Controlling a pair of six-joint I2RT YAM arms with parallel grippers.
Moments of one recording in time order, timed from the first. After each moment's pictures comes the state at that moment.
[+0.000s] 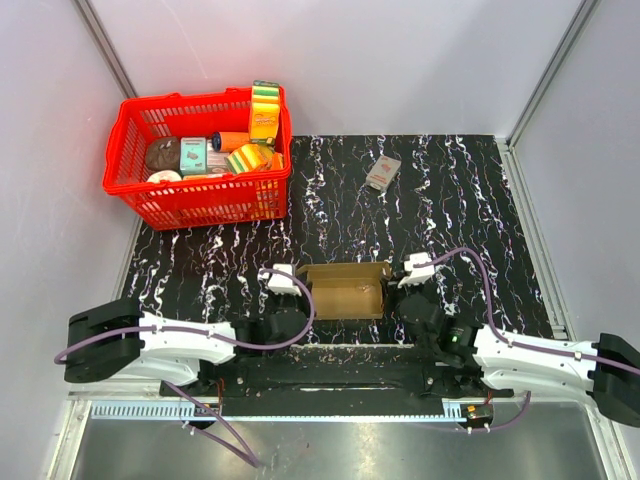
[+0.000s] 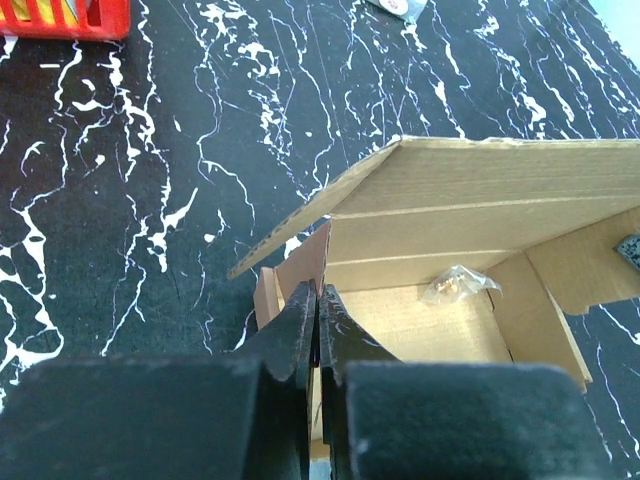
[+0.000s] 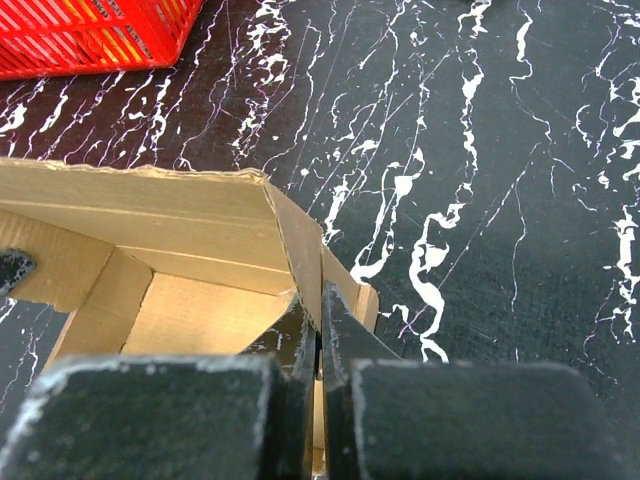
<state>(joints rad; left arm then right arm) -1.32 1.20 0.35 0.45 -1.01 -0.67 1.14 0.83 0.26 0.26 0.78 0.47</state>
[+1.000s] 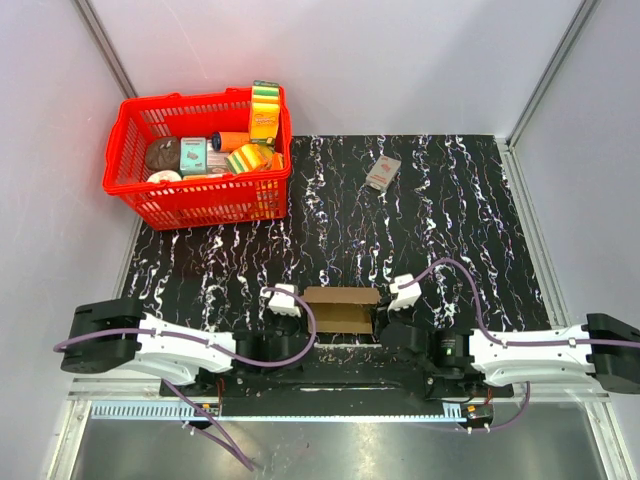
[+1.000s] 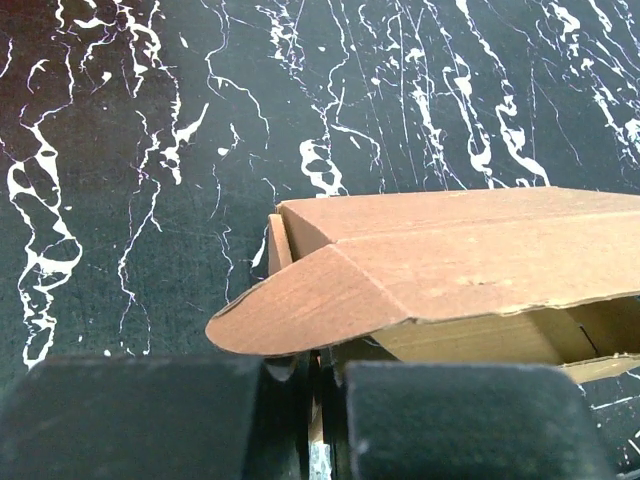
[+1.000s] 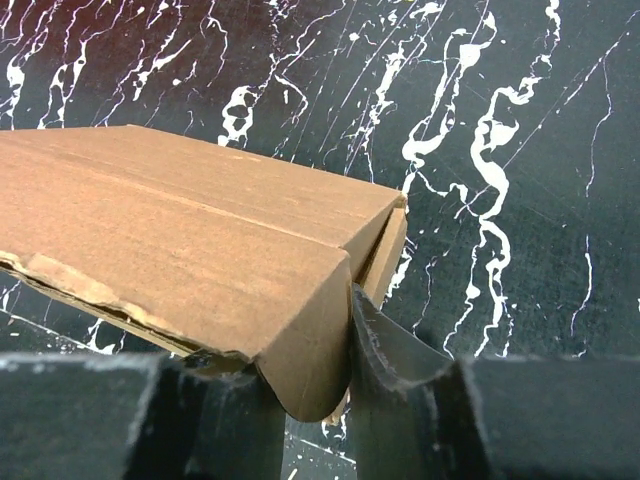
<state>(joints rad) -1.49 1.19 0.34 0.17 -1.11 -0.90 1.40 0.90 0.29 0.00 0.89 0.74</state>
